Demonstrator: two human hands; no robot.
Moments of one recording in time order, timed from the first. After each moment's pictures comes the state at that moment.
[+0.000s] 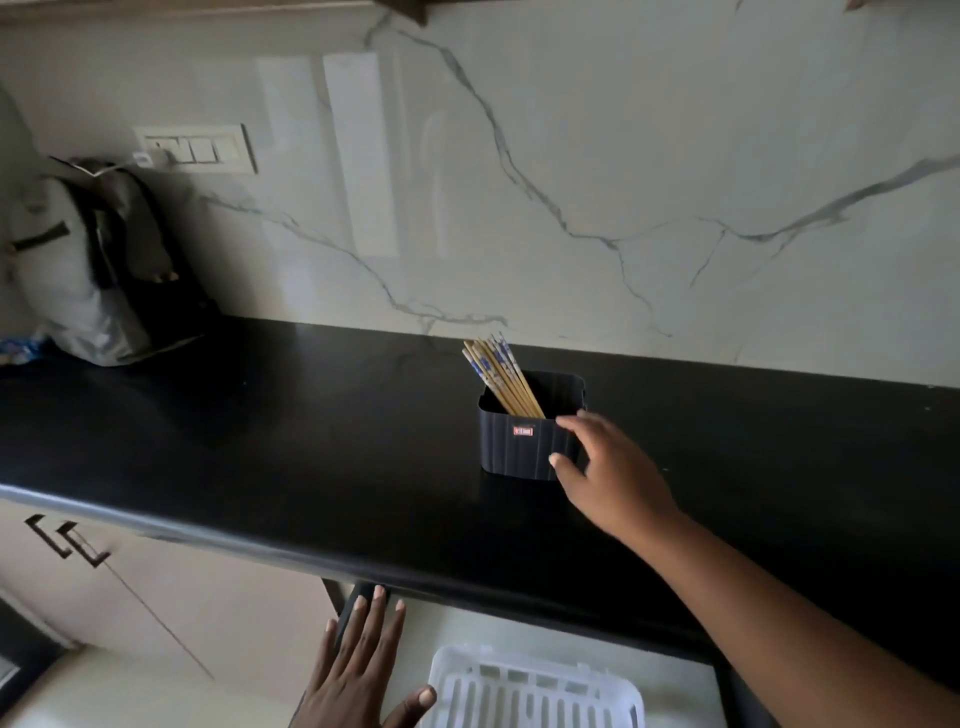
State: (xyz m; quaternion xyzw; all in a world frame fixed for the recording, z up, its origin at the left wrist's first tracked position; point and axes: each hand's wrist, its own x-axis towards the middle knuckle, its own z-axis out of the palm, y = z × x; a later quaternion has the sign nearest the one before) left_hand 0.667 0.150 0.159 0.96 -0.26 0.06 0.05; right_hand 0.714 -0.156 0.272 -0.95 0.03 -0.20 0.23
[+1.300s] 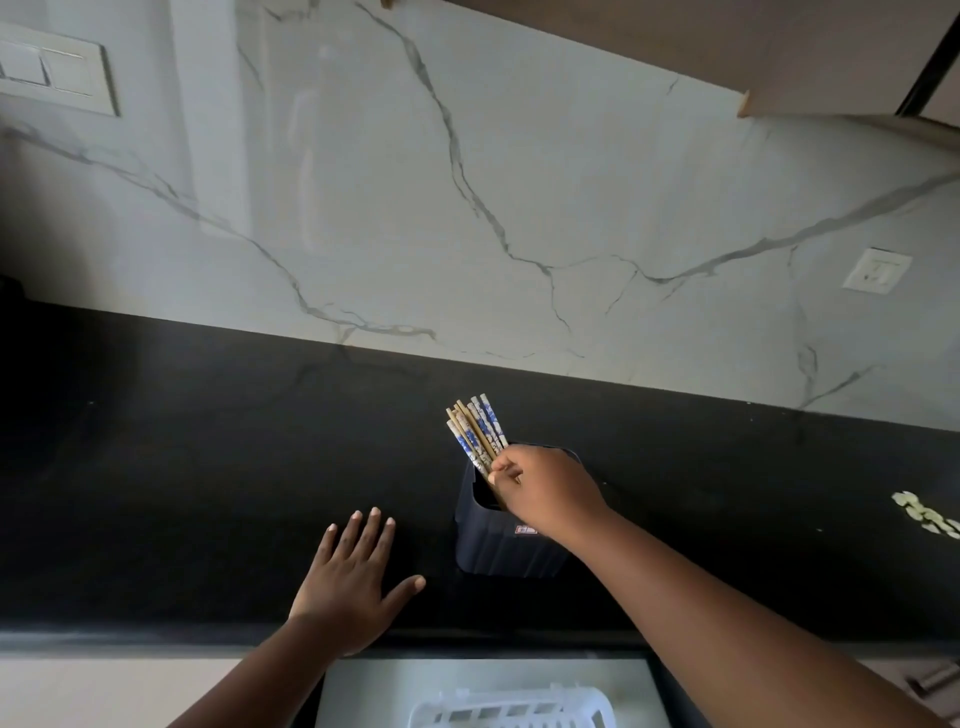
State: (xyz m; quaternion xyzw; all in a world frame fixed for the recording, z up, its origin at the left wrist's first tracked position) left_hand 0.848 0.127 0.134 0.93 -0.35 -0.04 0.07; right_hand 0.762 -0.080 0.292 -0.97 0.15 -0.10 0.14
